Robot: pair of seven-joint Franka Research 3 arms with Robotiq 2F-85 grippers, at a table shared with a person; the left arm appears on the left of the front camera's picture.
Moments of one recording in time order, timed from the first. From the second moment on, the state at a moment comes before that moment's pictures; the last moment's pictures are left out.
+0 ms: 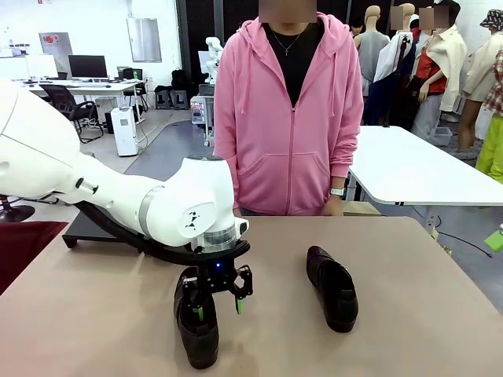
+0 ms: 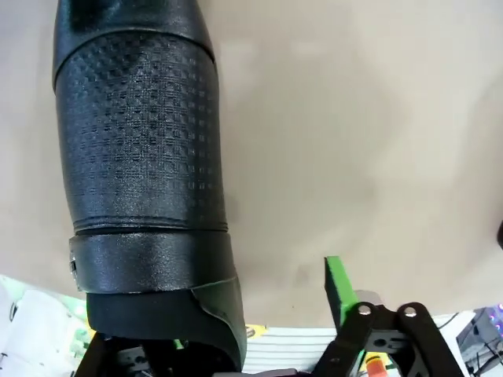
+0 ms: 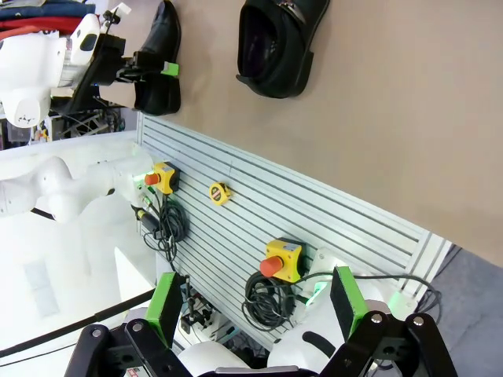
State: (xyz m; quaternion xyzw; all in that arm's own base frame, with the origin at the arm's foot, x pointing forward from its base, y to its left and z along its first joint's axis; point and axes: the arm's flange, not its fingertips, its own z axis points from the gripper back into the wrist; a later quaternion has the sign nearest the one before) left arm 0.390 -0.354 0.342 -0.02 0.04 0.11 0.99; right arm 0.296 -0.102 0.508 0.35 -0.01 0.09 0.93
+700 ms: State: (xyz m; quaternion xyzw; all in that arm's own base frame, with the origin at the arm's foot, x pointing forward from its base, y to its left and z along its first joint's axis) left arm 0.389 -0.349 0.355 -0.02 0.03 0.11 0.99; right arm 0.296 -0.102 0.508 0.35 -0.01 0.09 0.93
